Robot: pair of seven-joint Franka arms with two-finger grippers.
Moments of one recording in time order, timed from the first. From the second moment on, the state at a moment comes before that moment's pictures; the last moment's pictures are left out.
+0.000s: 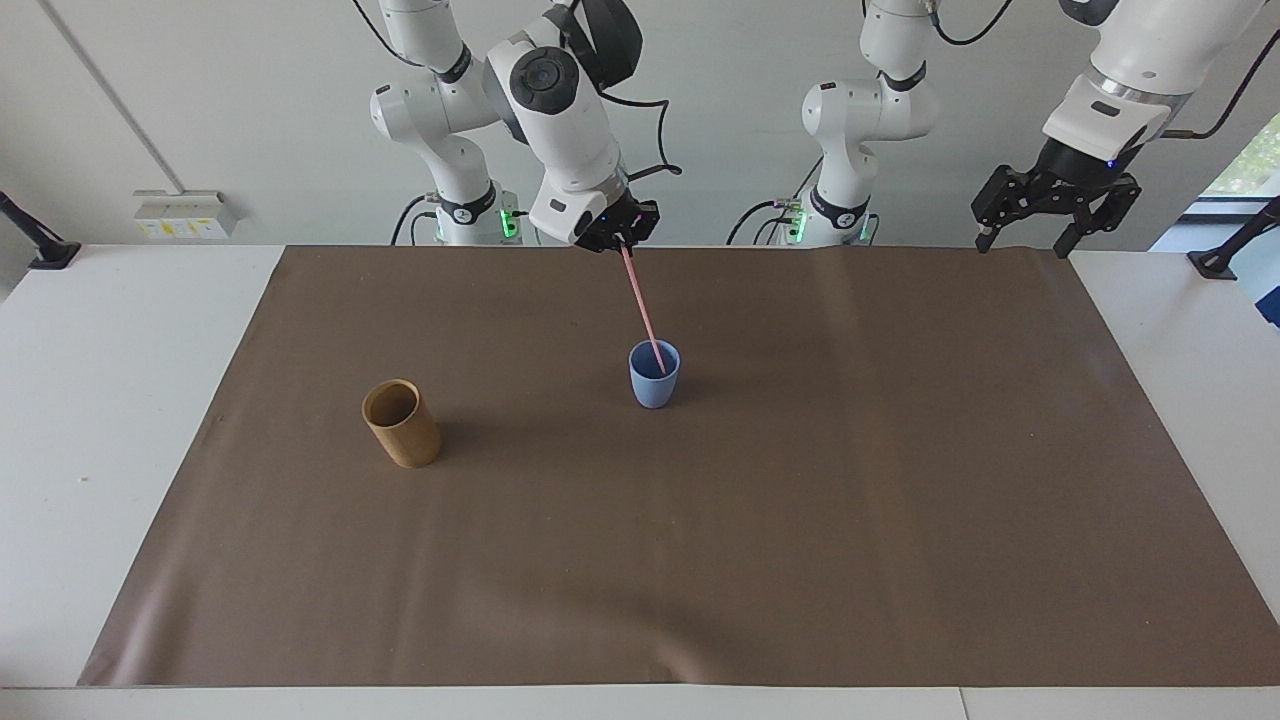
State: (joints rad) left arm -0.07 -0.06 0.00 -1.54 -0.02 1.52 0.07; right arm 0.35 0.00 0.18 -1.86 0.34 1.73 0.33
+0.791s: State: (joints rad) left arm -0.06 -0.05 0.00 -1.52 -0.02 1.48 0.08; right arm 0.32 -0.04 0.16 -1.75 0.13 1.74 0.33
